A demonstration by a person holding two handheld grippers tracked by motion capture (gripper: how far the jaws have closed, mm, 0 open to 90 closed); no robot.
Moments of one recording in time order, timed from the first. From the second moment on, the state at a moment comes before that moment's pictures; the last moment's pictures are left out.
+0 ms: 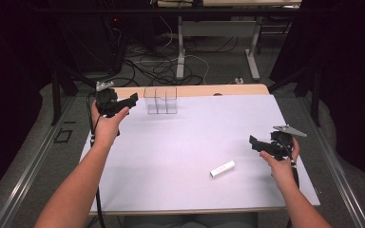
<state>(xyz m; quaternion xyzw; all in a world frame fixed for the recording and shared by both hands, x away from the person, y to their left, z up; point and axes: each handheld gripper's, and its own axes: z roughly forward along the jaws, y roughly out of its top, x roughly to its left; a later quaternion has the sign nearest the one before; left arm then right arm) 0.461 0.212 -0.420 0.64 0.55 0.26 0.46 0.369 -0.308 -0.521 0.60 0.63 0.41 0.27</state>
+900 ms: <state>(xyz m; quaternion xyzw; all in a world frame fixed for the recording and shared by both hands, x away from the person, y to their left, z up) 0.521 0.202 -0.402 0.65 0.56 0.28 0.43 0.368 -0.309 -0.525 0.61 0.62 0.40 0.27</state>
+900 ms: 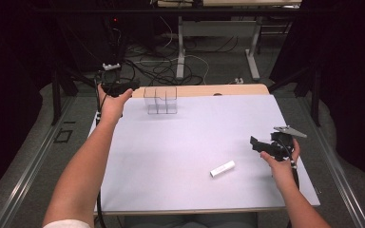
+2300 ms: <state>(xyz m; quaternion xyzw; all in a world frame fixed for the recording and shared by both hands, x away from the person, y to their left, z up) 0.569 0.182 -0.456 0.70 0.58 0.23 0.35 0.371 -0.309 -0.529 0.61 0.64 0.40 0.25</state>
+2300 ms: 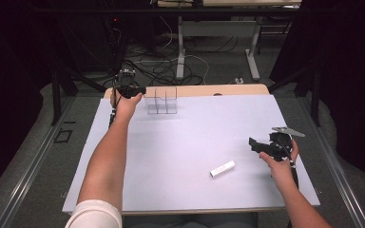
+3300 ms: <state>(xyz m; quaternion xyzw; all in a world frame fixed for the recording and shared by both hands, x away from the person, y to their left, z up) 0.576 0.175 -0.470 0.70 0.60 0.21 0.32 0.373 -0.310 -0.531 0.61 0.64 0.40 0.25</state>
